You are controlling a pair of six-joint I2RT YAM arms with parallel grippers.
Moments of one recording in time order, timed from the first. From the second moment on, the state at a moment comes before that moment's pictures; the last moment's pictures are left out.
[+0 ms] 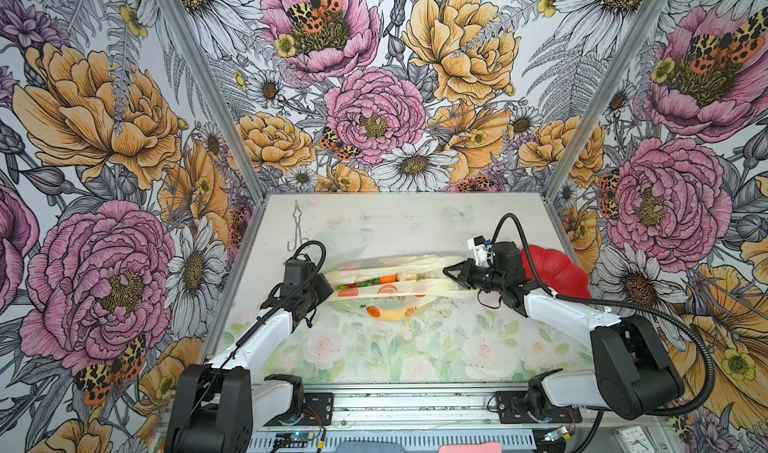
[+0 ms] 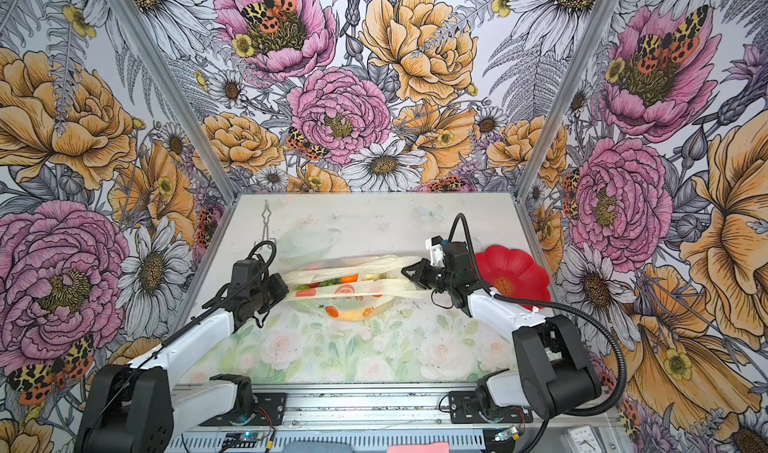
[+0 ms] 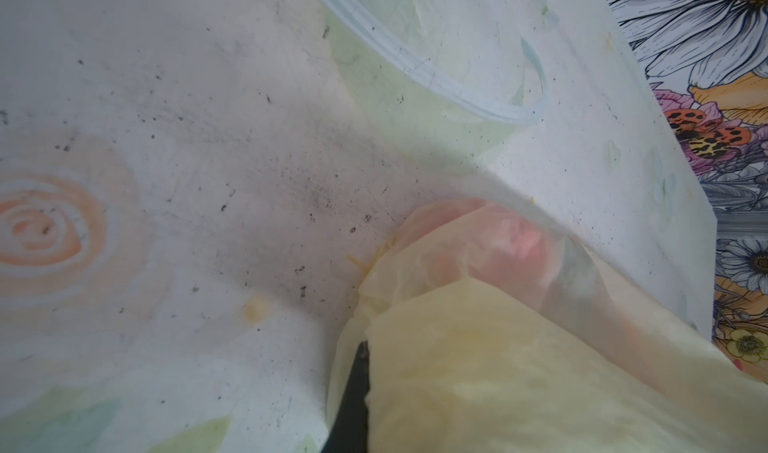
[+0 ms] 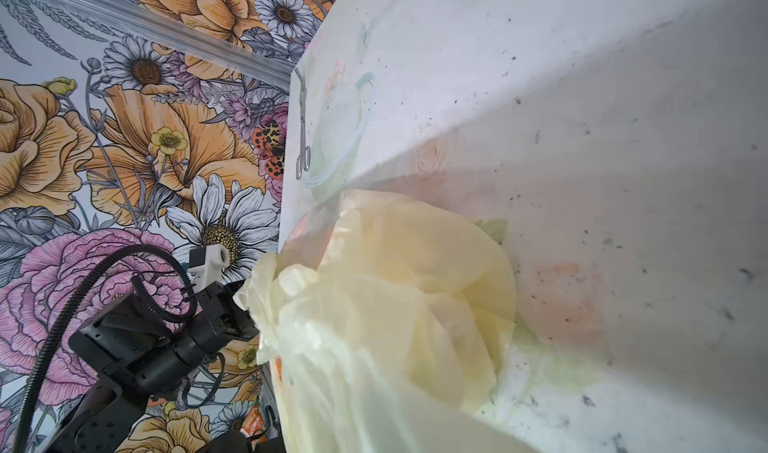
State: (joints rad) left arm -0.12 1.16 0.53 -0.22 0.07 -0.74; right arm 0.32 1.37 0.65 0.09 -0.62 0.81
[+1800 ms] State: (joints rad) left arm -0.87 1.56 1.12 -0.76 -0.61 -0.25; right arm 0.27 1.16 0.64 0.05 -0.74 0.69
